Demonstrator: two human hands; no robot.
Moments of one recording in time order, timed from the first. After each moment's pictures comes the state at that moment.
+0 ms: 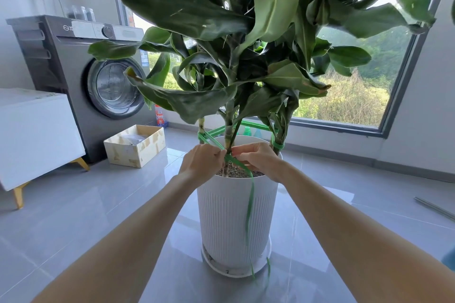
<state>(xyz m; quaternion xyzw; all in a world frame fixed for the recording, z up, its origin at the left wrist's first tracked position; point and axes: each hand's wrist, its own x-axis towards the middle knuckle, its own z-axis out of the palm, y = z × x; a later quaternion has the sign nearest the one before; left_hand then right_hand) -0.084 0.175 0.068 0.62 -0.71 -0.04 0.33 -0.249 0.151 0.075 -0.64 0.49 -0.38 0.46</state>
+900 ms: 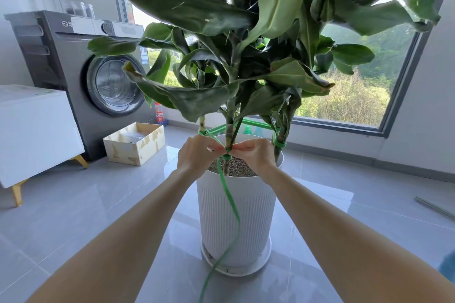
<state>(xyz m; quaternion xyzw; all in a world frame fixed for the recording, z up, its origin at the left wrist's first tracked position) -0.075 0.173 0.076 0.60 -0.68 -0.06 0.41 -0.230 0.158 0.070 -0.65 0.52 -0.48 0.28</state>
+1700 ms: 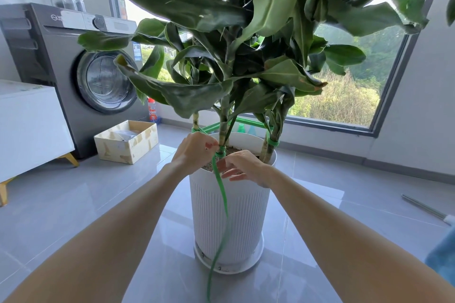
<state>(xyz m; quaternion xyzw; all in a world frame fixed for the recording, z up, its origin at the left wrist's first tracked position) -0.077 0.163 0.076 0.56 -0.73 -0.08 0.39 -0.230 0.167 0.068 -0.63 0.51 -0.27 0.52</state>
